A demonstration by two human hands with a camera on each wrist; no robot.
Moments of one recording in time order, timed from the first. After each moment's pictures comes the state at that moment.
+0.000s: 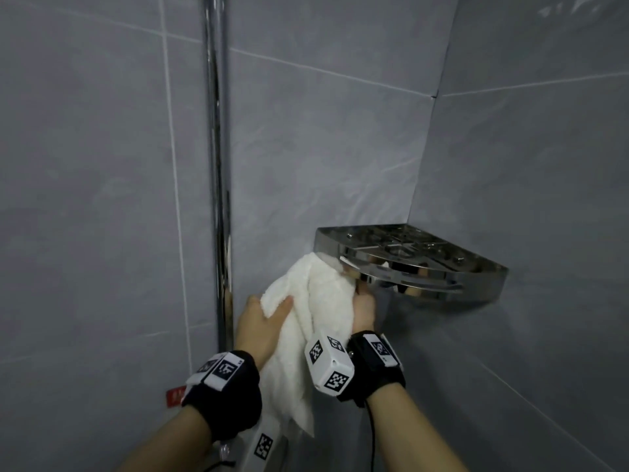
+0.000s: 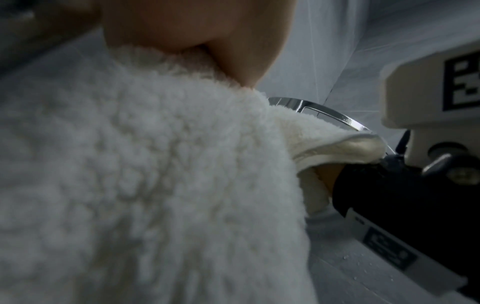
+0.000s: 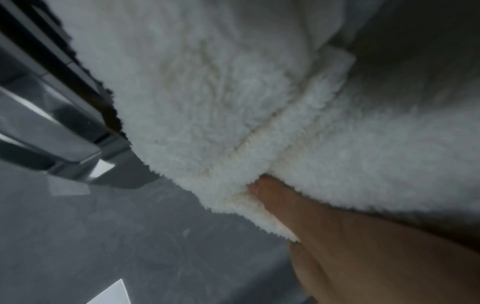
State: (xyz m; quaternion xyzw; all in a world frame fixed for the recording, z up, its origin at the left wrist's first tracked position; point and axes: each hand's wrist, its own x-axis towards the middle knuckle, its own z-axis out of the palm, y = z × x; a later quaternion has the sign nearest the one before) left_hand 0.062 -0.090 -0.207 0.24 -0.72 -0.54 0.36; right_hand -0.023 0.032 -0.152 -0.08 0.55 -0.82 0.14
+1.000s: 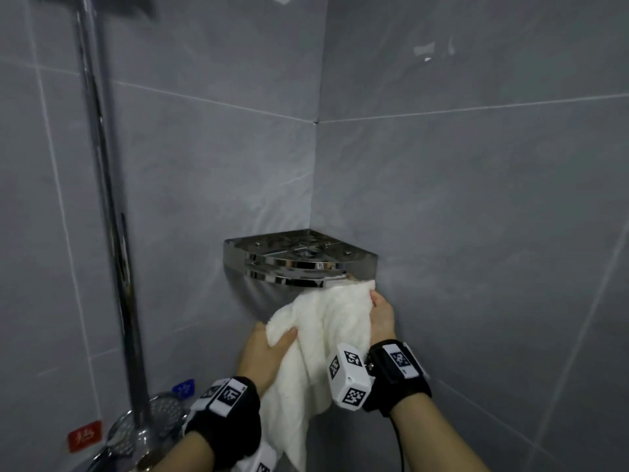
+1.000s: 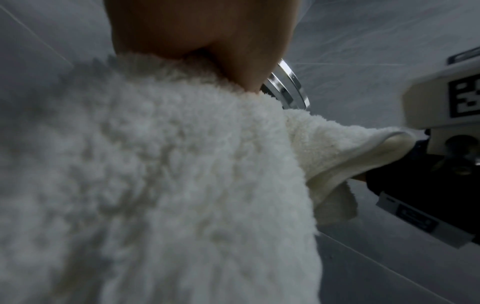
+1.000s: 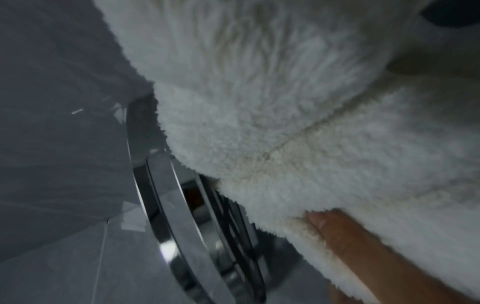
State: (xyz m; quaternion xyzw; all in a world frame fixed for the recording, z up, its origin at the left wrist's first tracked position) left_hand 0.050 0.040 -0.205 0.11 -0.79 -0.56 0.24; right_hand -0.019 0.205 -0.132 -0.01 0.38 -0.92 0.09
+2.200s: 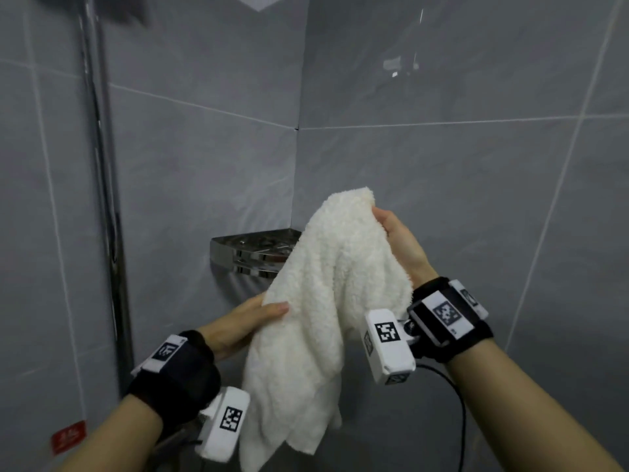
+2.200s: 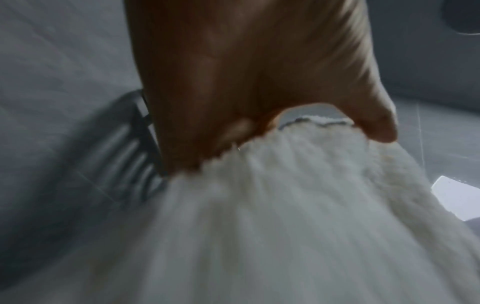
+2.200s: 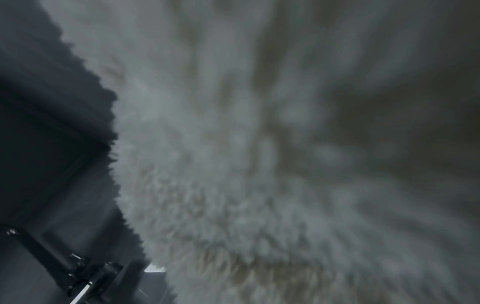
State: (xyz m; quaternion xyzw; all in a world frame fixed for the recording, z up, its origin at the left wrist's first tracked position) left_hand 0.107 0.028 -0.117 -0.17 -0.67 -0.72 -0.06; right_hand 0.058 0.250 -0.012 -0.16 0.51 -0.84 0.12
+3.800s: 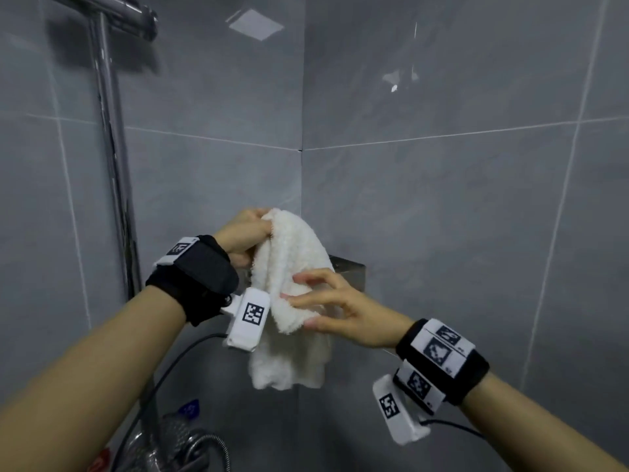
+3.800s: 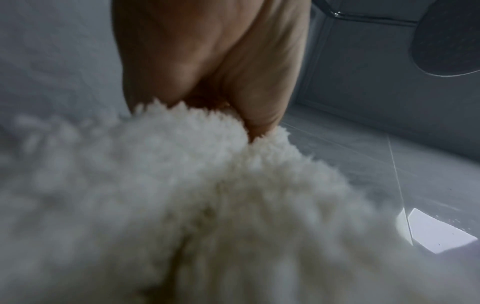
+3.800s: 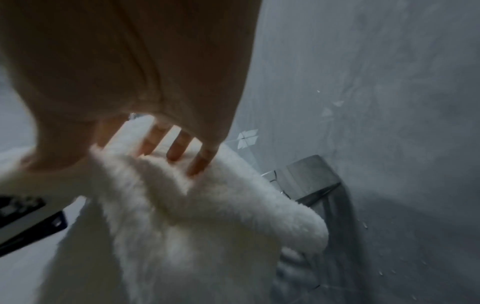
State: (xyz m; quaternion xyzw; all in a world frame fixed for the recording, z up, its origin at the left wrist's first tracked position) left_hand 0.079 0.025 0.026 -0.08 -0.74 -0.65 0.14; right_hand 0.074 0.230 -0.056 -0.57 0.75 -0.33 -0.04
